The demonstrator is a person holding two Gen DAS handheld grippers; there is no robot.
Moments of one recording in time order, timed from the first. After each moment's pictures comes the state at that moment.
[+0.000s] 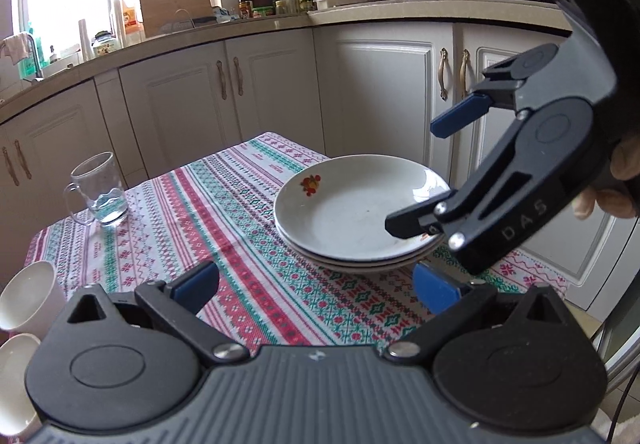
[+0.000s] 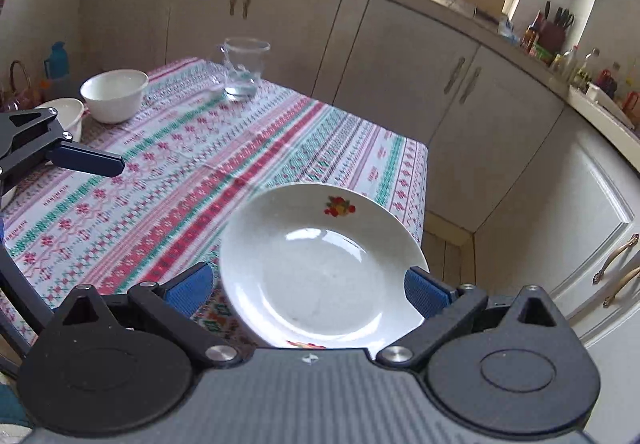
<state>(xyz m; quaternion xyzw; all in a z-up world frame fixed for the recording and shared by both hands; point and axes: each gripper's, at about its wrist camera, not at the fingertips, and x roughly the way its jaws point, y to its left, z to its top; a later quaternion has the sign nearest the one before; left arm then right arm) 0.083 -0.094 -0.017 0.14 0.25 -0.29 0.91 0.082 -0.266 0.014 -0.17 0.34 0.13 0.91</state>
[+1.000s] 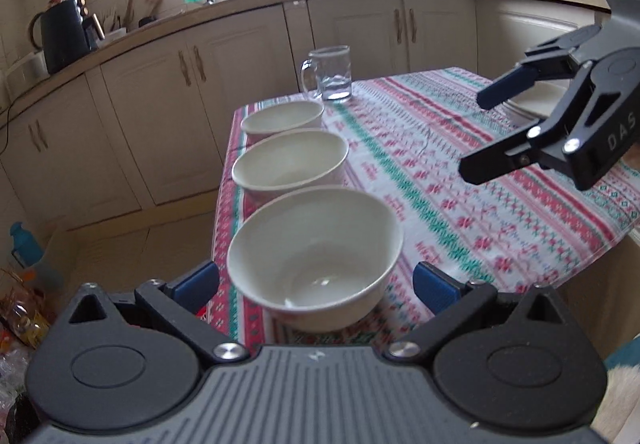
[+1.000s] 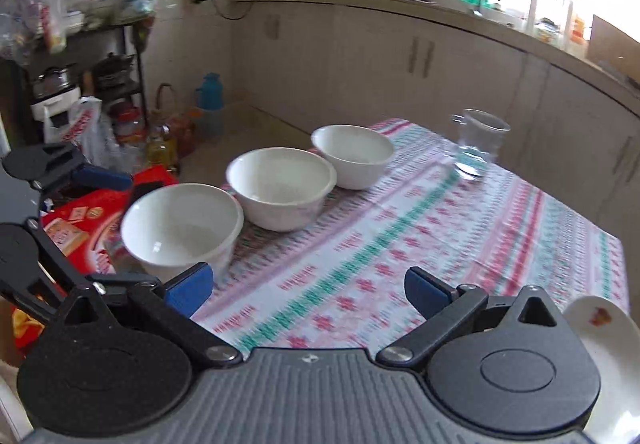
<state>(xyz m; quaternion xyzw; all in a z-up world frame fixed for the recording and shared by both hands) 0.008 0.124 -0.047 0.12 0.31 -0.08 0.94 0.051 -0.077 -0.005 -0.14 0.29 0.36 0.87</state>
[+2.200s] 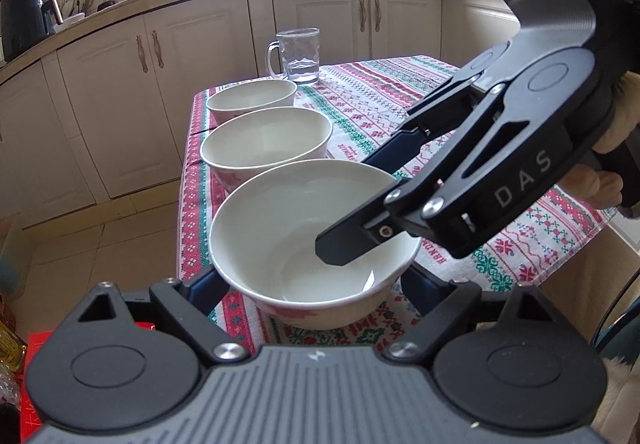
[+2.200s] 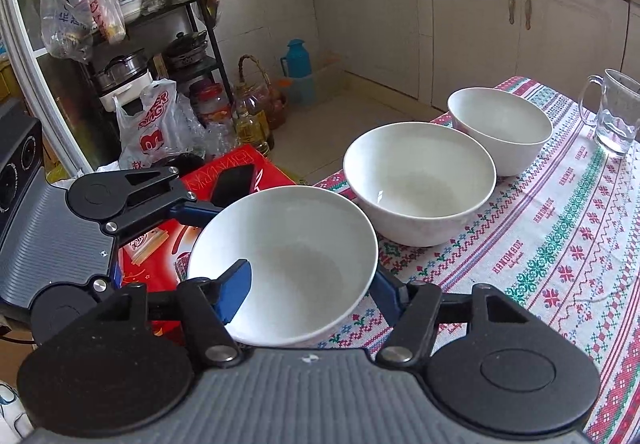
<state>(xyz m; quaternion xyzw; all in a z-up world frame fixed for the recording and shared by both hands) 0.031 0.142 -0.061 0.11 0.32 -0.15 0.93 0.090 0.004 -0.036 -0.09 0.37 0.47 0.80</state>
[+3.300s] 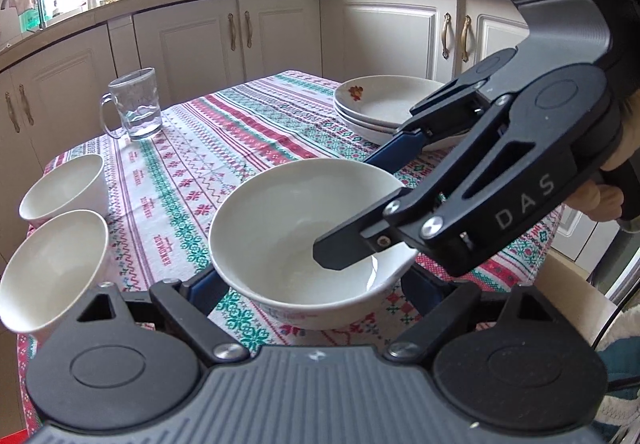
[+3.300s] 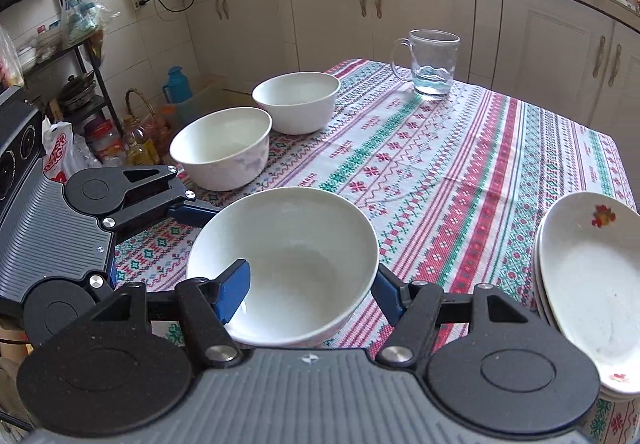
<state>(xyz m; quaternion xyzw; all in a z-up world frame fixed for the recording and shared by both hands) 0.081 0.024 -0.065 0.14 0.30 -0.31 0.89 0.079 -0.133 -0.031 -0.06 0.38 0.31 0.87</state>
